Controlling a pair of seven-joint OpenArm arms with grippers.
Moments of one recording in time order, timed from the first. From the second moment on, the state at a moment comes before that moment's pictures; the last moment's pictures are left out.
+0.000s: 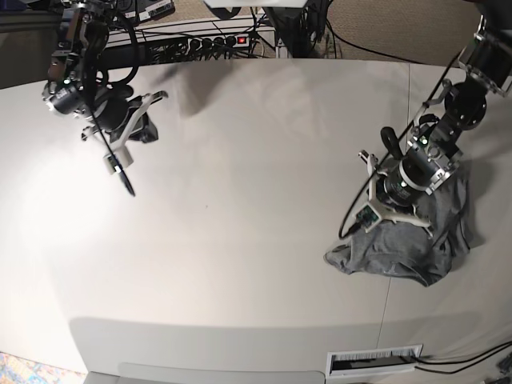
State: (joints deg) left arm -7.3 -38.1 28.8 104.5 -9.4 -9.7 40.7; right arm -16.7 18.5 19.4 113.0 36.3 30.9 -68.4
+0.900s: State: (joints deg) left arm 48.5 -27.0 -9.0 128.4 -14.0 -7.6 40.4; right arm -44.4 18.6 29.4 124.0 42.5 30.9 -67.1
